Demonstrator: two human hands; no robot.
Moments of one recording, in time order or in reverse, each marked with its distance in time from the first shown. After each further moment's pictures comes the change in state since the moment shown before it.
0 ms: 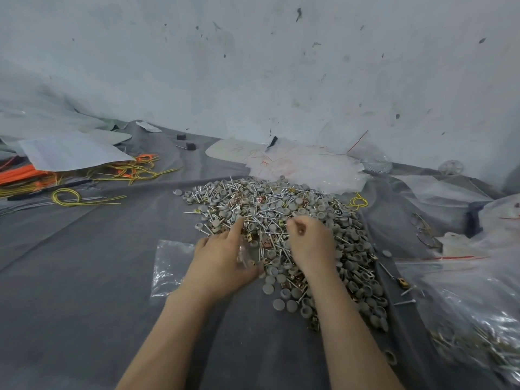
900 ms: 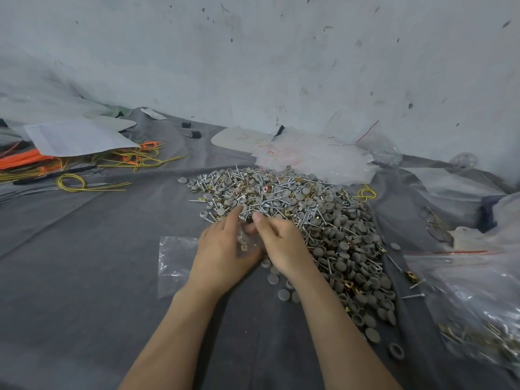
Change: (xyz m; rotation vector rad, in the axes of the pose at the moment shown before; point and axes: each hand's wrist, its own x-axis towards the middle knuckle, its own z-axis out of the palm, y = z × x) left_hand -0.008 -0.002 0.012 -0.234 0.246 0.001; right_hand -0.020 -0.019 0.029 0.425 -0.315 -0.138
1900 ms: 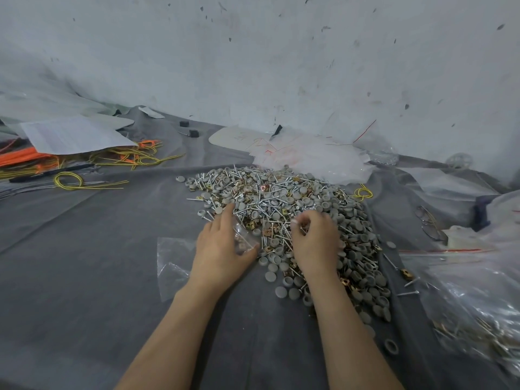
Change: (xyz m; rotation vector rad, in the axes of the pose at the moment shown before) left_hand 0.000 -0.004 0.006 -0.002 -0.009 -0.068; right_hand 0.000 0.025 -0.028 -0.478 0.449 0.101
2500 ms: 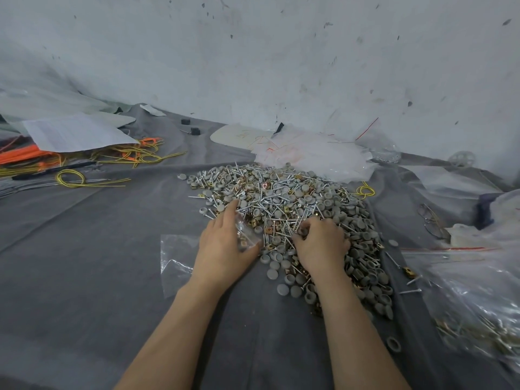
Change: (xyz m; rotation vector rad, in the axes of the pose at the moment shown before) left_hand 0.000 0.002 -0.001 -0.008 0.002 0.013; right_hand 0.001 0.000 -0.009 -0.337 -0.221 0.120
